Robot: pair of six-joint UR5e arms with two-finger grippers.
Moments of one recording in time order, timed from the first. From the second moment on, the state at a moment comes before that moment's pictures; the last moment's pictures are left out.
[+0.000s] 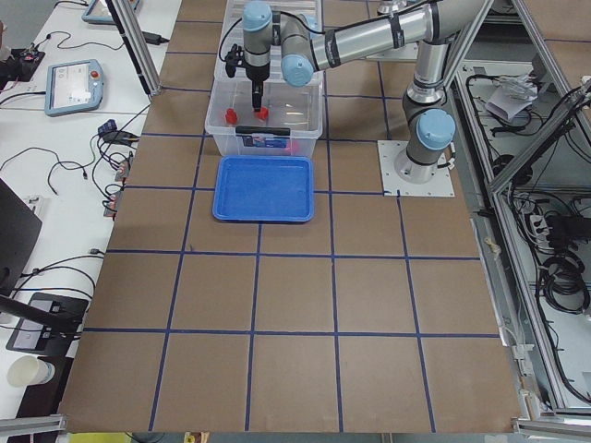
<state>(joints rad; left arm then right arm) -1.52 -1.73 -1.65 -1.31 1.50 0.05 1.21 -1.28 1.46 -1.69 -1.66 -0.26</state>
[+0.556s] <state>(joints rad) -1.53 -1.64 -1.44 -1.63 1.57 0.06 1.17 -1.27 1.48 -1.68 -1.66 -0.25</state>
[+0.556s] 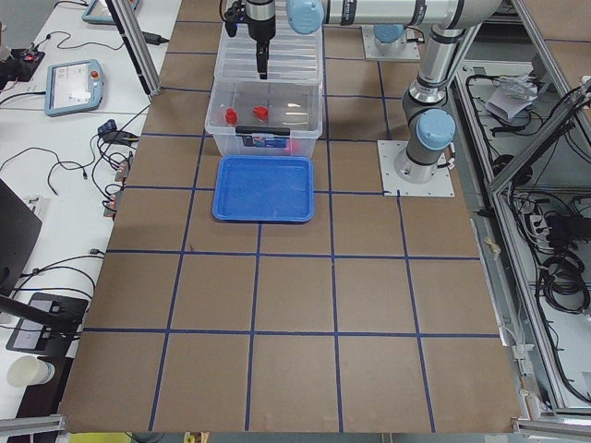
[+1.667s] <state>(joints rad) -1.53 -1.60 -1.45 -1.62 1.59 0.11 1.17 -1.30 1.57 -1.69 -1.64 -0.25</state>
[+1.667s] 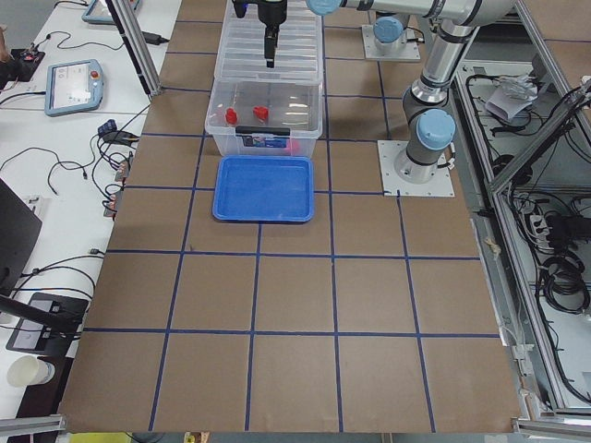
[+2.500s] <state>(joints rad) -1.53 -1.59 -1.45 -1.62 1.58 0.09 1.26 -1.31 1.57 -1.68 -1.61 -0.19</state>
